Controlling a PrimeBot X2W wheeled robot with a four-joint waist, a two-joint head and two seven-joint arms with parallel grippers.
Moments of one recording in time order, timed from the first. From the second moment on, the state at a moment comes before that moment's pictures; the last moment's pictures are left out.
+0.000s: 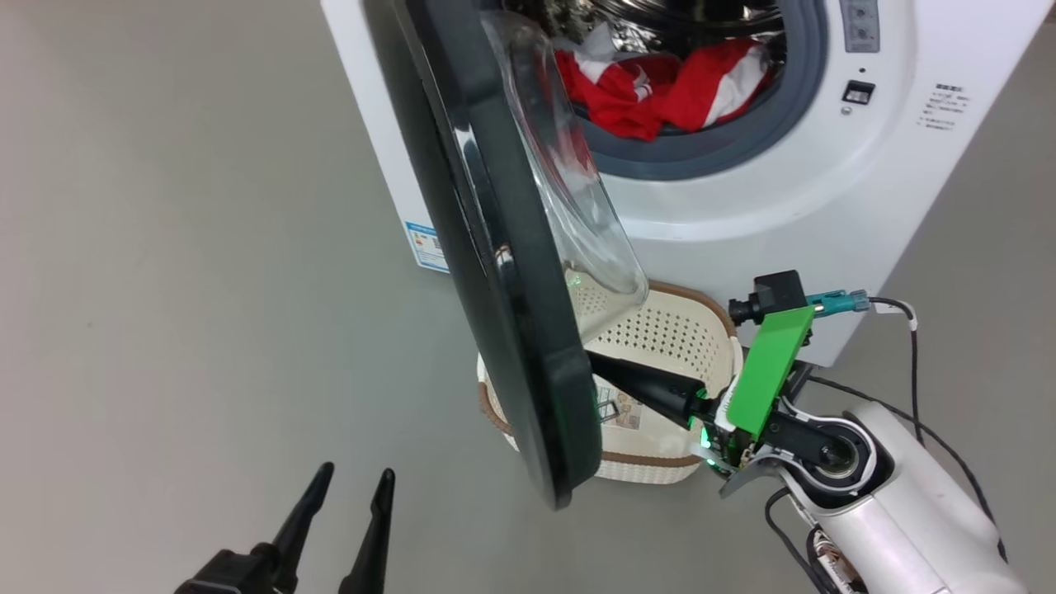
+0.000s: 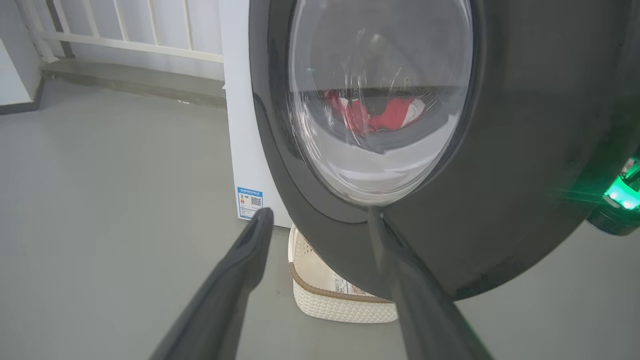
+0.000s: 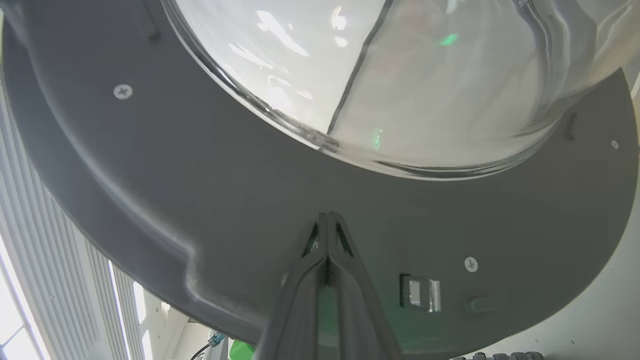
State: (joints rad) left arm -0.01 0.08 -0.15 0.21 -0.30 -0.13 -0.25; right arm -0.49 -0.13 0.41 0.39 1.70 0.12 0.61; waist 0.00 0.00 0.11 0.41
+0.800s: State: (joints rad) left arm 0.00 0.05 -0.07 0.19 -0.25 -0.13 -0.25; right arm -0.48 -0.08 0.54 0.39 1.73 0.12 0.55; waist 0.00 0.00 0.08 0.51
